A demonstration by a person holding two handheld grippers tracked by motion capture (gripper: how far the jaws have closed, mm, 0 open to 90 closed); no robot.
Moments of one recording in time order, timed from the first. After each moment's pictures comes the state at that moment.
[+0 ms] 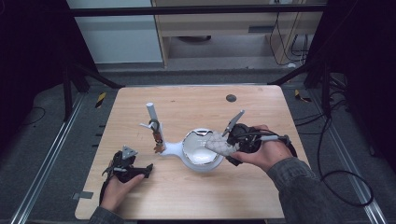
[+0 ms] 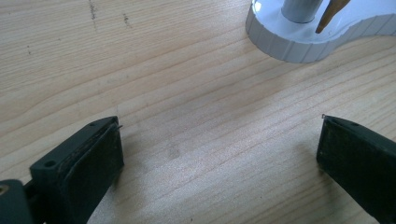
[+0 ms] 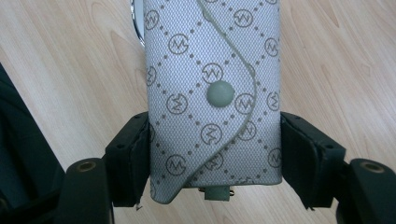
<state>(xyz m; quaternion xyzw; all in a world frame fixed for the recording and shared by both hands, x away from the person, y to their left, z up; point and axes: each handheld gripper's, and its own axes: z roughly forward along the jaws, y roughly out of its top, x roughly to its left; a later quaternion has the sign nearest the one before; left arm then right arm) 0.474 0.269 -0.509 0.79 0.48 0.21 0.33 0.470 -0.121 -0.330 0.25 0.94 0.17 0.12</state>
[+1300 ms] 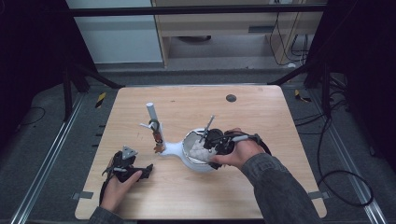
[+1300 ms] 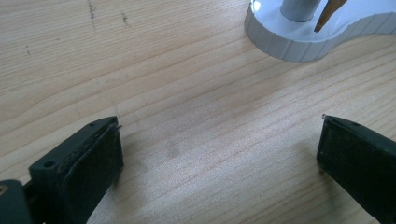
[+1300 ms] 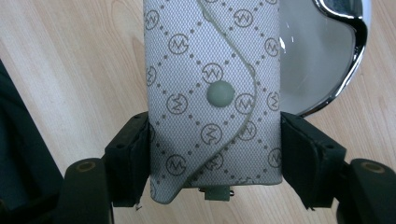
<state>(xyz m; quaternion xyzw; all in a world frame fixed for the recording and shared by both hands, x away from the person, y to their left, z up) 0.474 0.269 -0.509 0.79 0.48 0.21 0.32 0.487 -0.063 -0.362 0.22 0.96 0.13 0.08</state>
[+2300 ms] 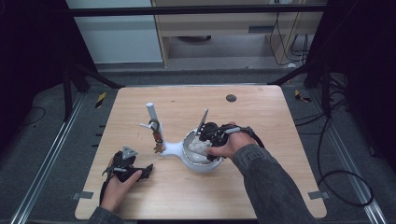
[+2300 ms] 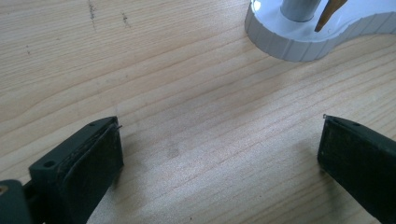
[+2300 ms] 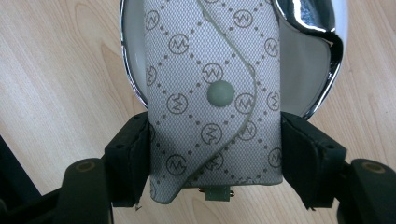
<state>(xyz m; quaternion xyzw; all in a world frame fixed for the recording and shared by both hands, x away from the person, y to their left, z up) 0.474 0.269 -0.509 0.79 0.48 0.21 0.32 0.515 -0.053 -0.370 0.24 0.96 0.10 0.08</state>
